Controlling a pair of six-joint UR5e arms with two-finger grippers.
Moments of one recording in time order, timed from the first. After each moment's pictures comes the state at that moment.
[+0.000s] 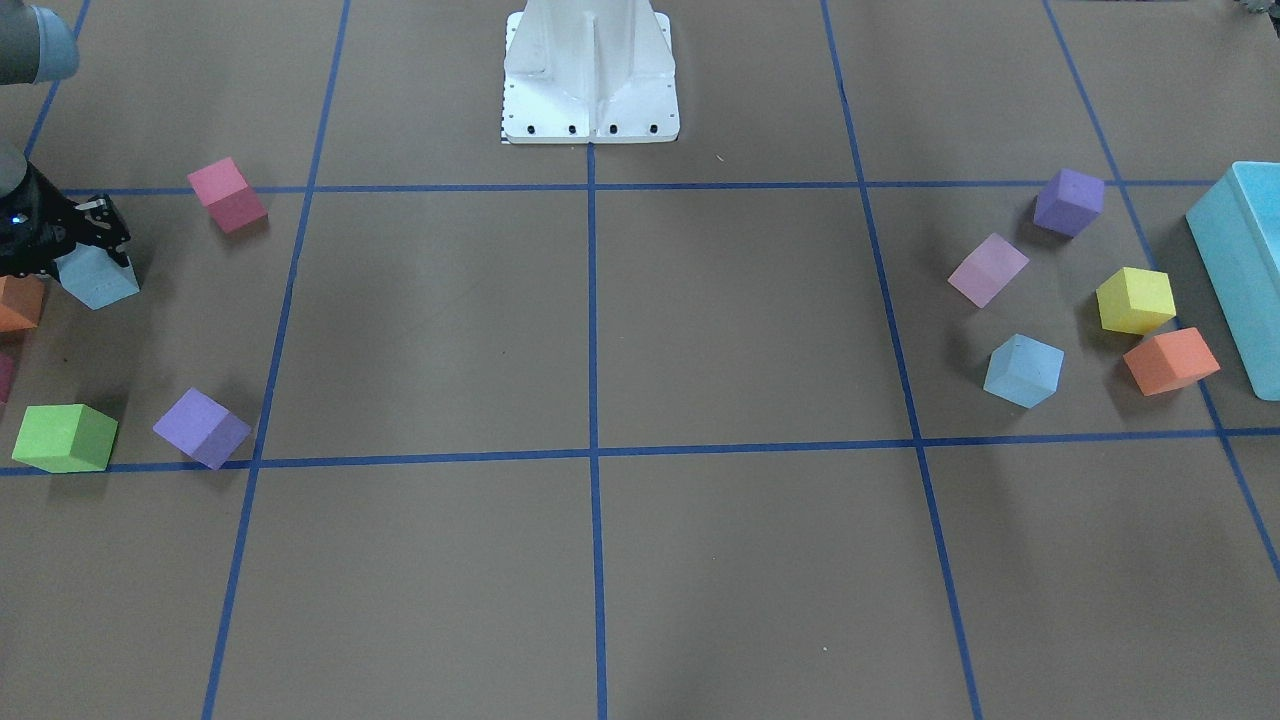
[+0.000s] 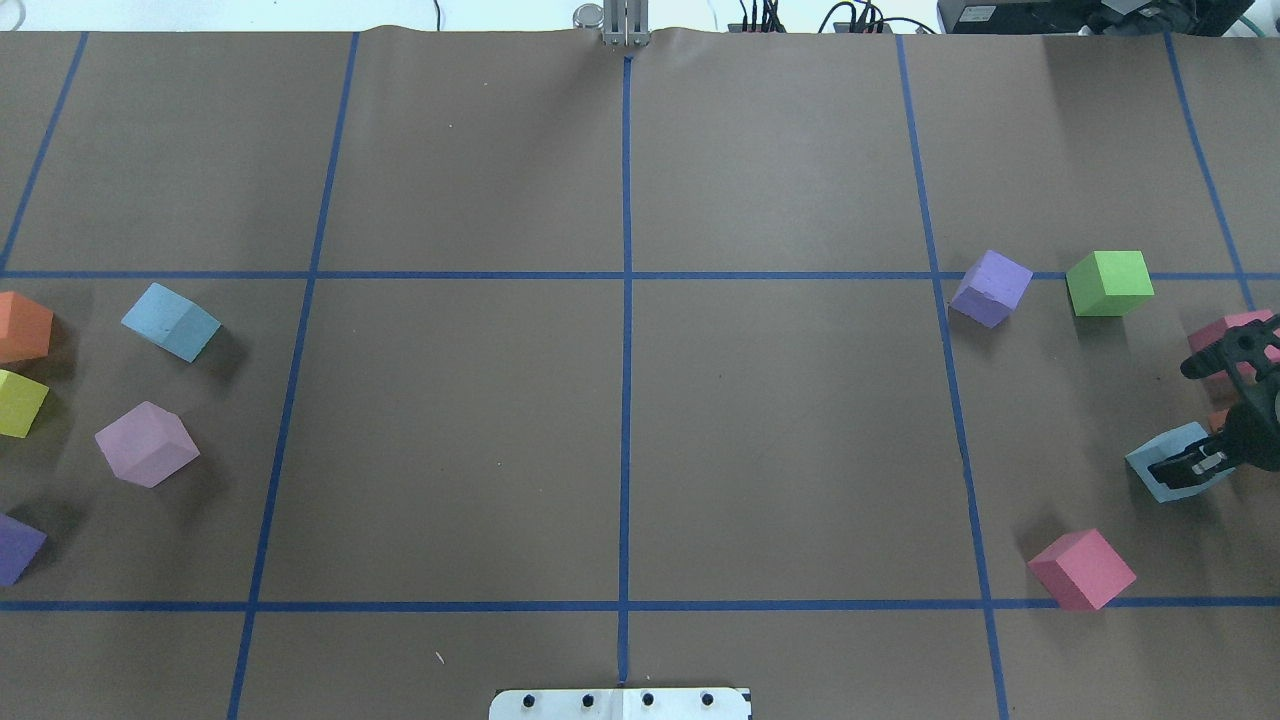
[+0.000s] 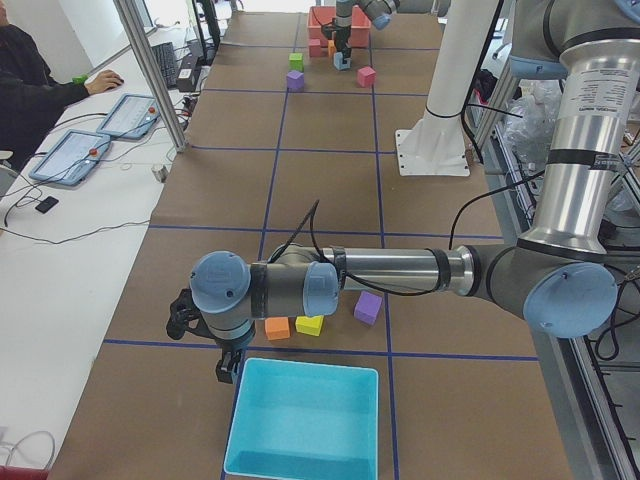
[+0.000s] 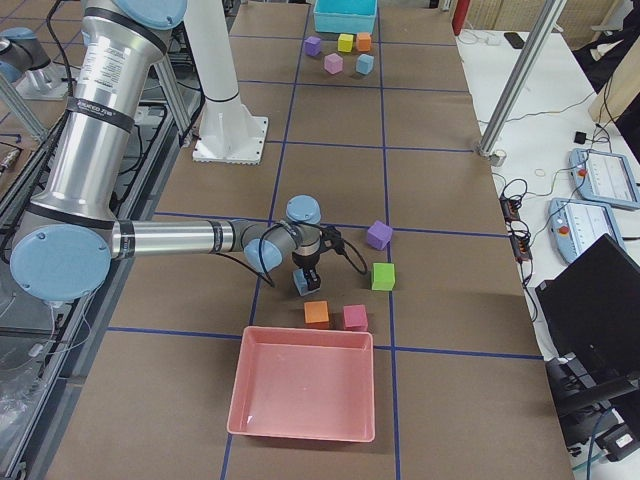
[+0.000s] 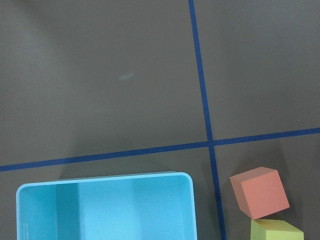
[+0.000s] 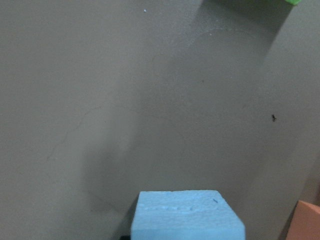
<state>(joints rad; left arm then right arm) -1.75 -1.71 -1.46 -1.53 -2.41 0.26 0.85 -1.88 1.81 -0.95 2.08 0.41</state>
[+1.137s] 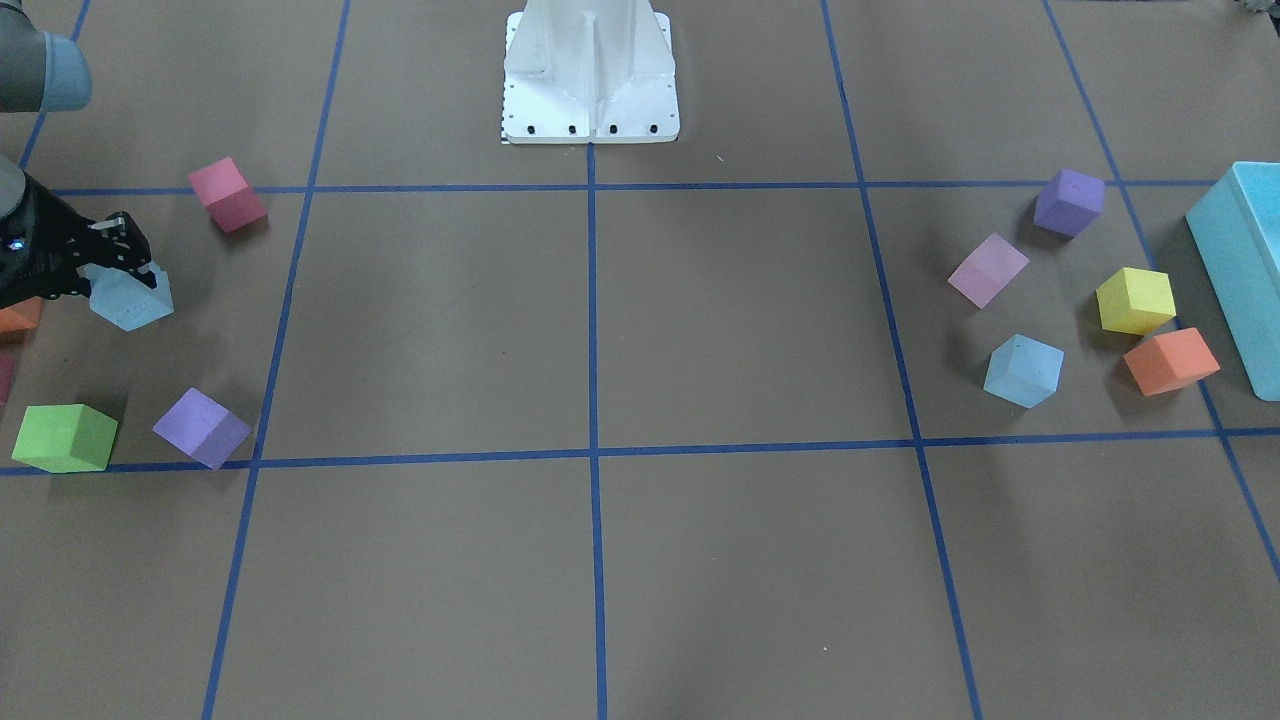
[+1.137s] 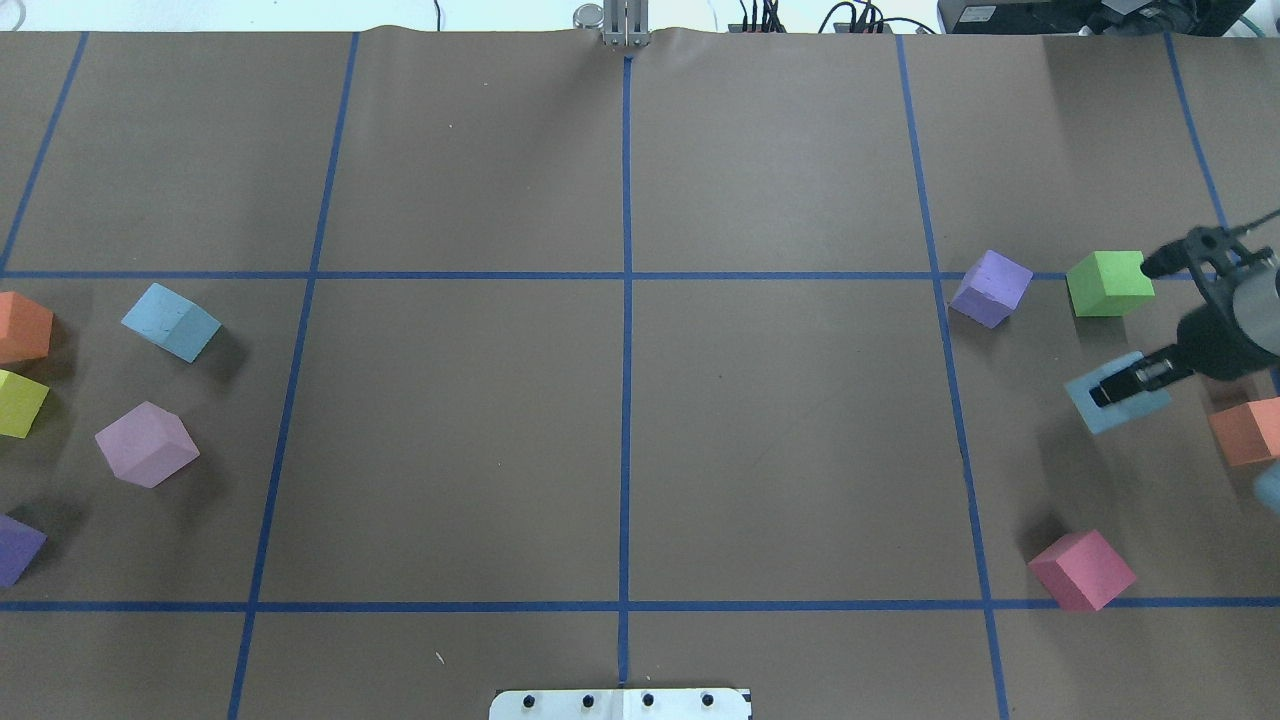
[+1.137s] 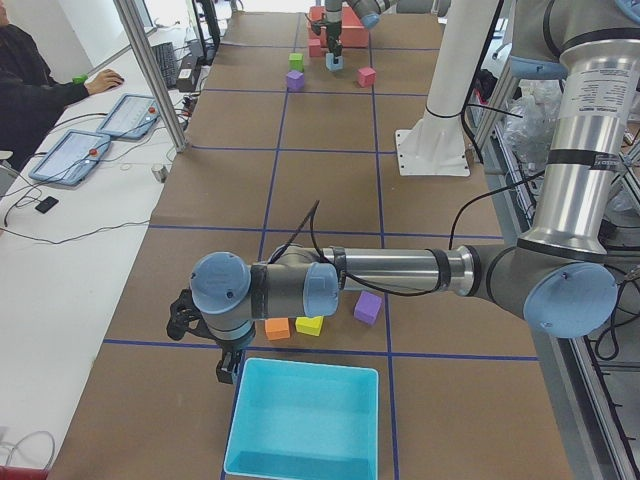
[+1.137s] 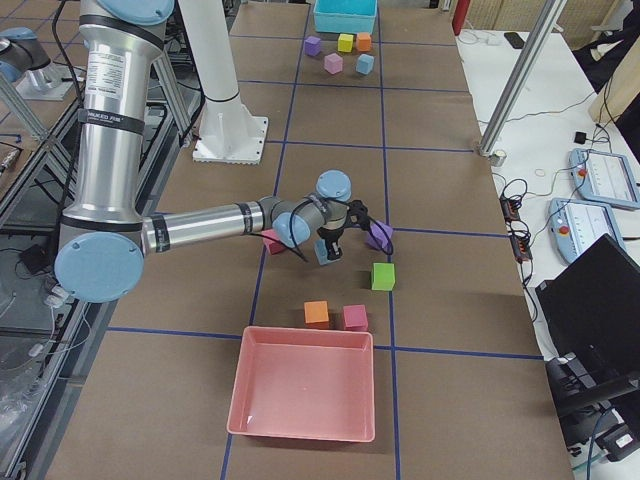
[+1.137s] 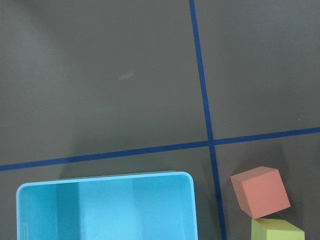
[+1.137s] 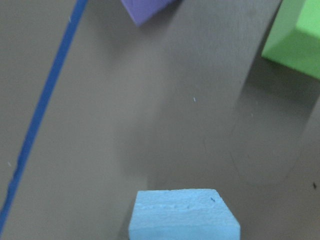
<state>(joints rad) -1.75 -1.71 -1.46 -1.53 -2.41 0.26 0.99 -1.62 1.84 -1.23 2.29 0.45</state>
